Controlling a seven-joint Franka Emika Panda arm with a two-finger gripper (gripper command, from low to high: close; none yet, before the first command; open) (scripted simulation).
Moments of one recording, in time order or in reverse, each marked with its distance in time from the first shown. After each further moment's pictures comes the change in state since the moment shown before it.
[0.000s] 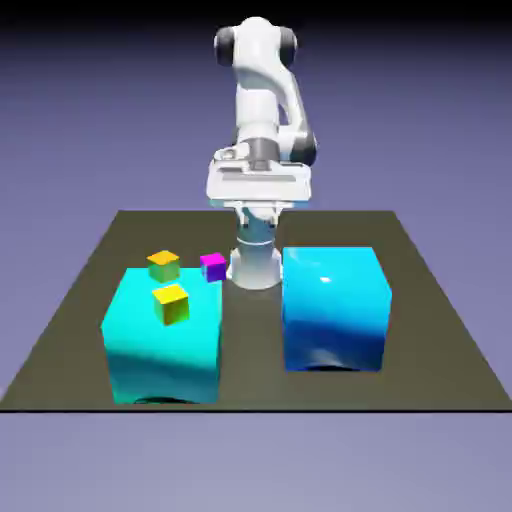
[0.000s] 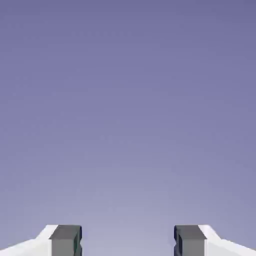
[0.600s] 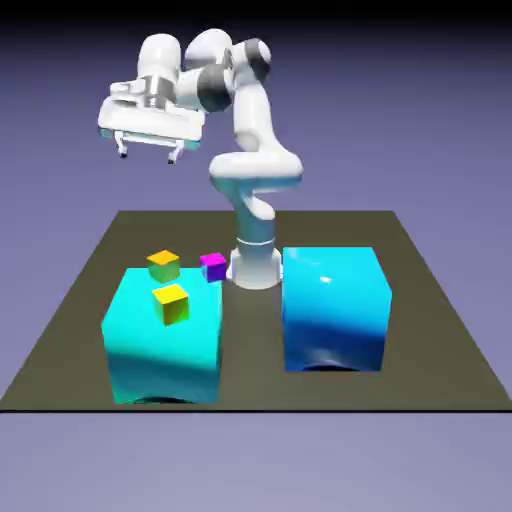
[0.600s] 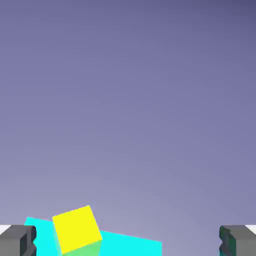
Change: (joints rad) arm 0.069 -0.388 -0.652 0.177 -0.247 -0.441 -0.554
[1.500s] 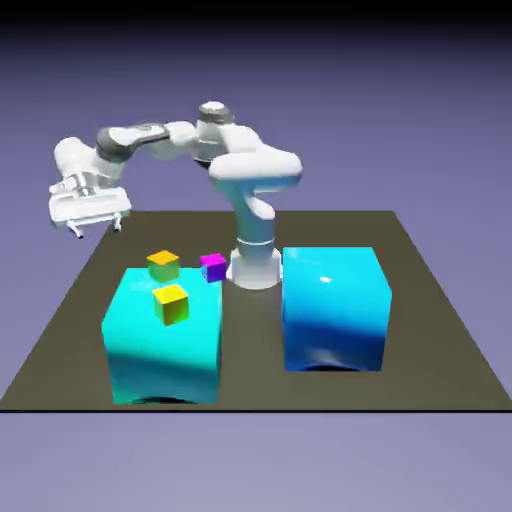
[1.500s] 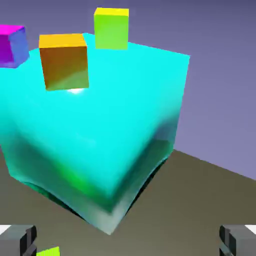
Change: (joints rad) arm 0.104 -0.582 -0.979 0.265 -0.371 -0.662 -0.831
